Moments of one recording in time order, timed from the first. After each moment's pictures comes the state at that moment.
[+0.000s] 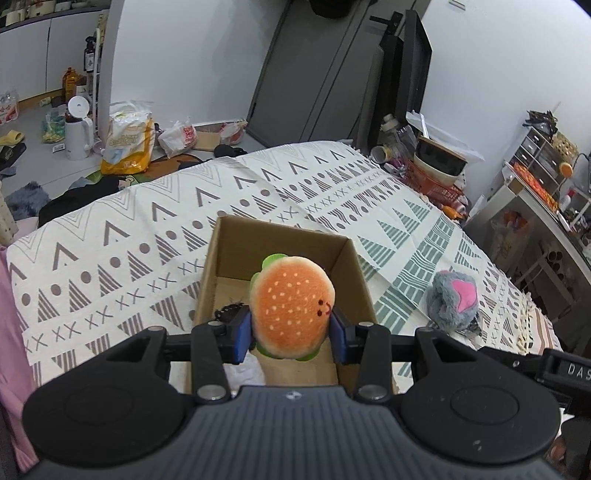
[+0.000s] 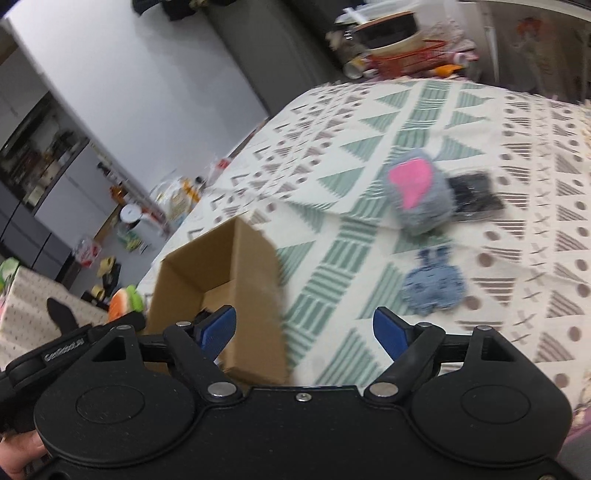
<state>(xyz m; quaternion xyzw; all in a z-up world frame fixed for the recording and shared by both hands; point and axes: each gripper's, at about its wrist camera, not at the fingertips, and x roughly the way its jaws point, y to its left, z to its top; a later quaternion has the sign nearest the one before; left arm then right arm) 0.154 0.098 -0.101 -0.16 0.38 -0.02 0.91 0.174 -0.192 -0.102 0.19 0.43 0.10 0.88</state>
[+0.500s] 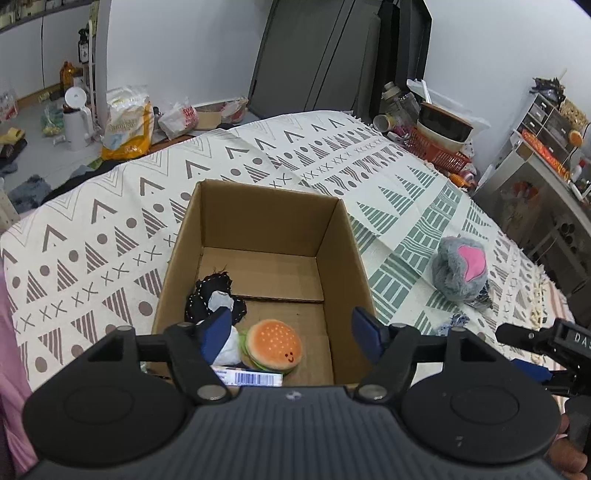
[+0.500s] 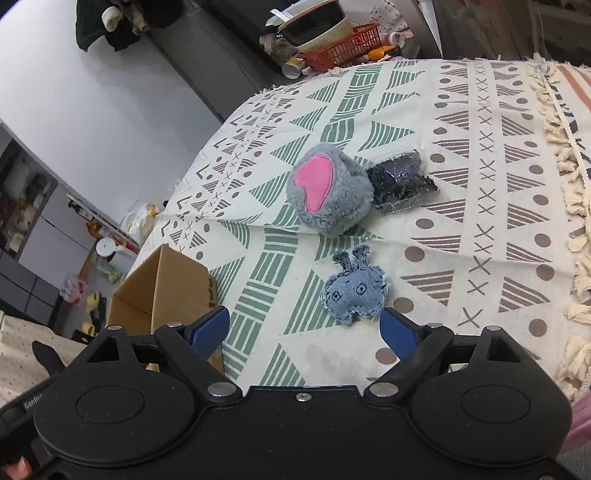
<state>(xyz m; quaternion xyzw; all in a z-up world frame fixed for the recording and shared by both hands) 0.160 0.063 -0.119 -0.14 0.41 -0.01 0.90 0.186 -0.254 -0.142 0.25 0.43 0.05 0.87</state>
